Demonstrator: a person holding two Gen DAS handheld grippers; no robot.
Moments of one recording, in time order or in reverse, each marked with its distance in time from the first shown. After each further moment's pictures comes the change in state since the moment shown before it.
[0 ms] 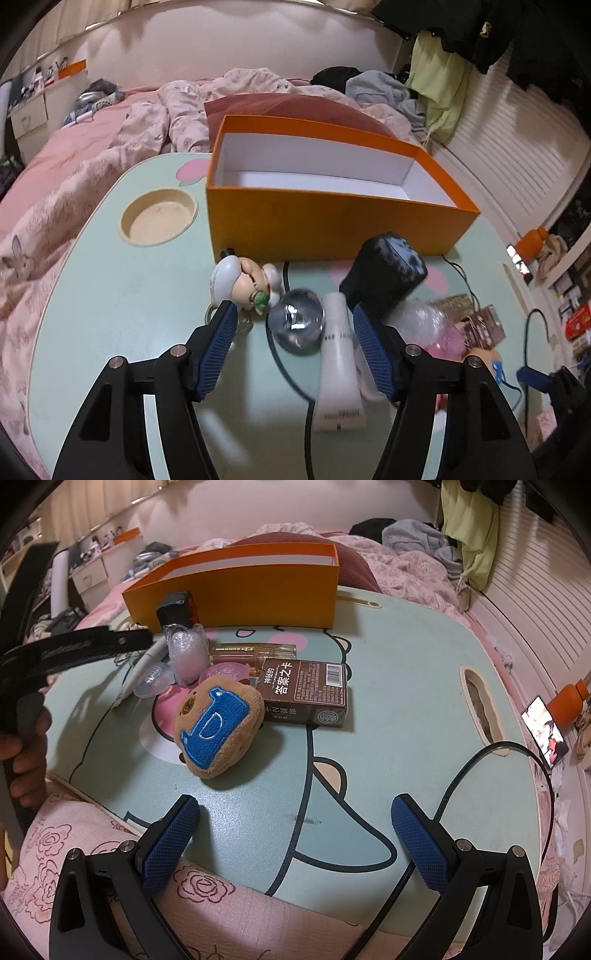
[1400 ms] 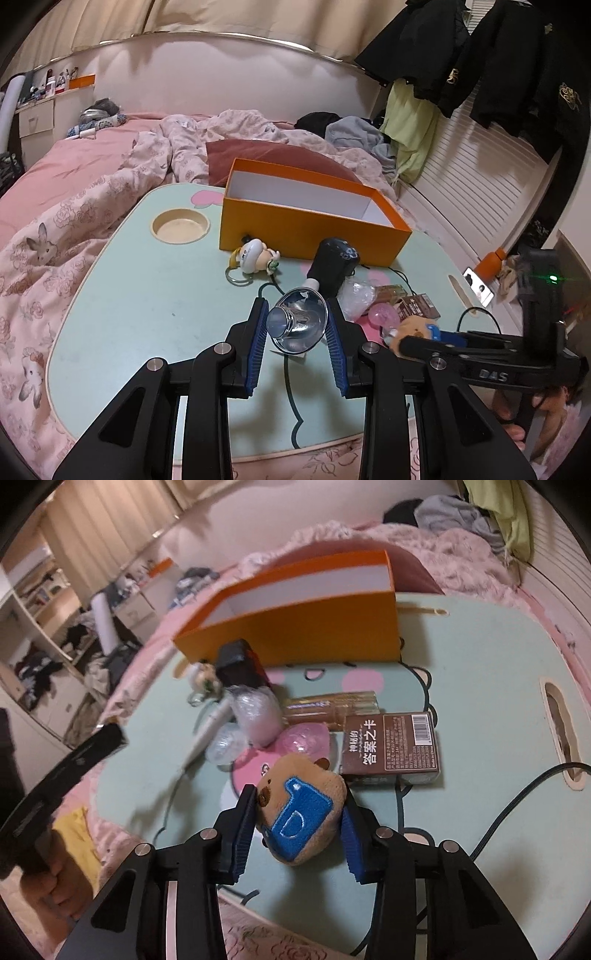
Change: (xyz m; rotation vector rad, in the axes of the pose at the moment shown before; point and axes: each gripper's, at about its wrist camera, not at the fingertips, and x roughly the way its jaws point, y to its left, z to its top) left arm -0.095 0.008 -0.043 -0.029 -0.179 -0.111; right arm 0.004 0.005 0.040 0.096 -0.030 0.342
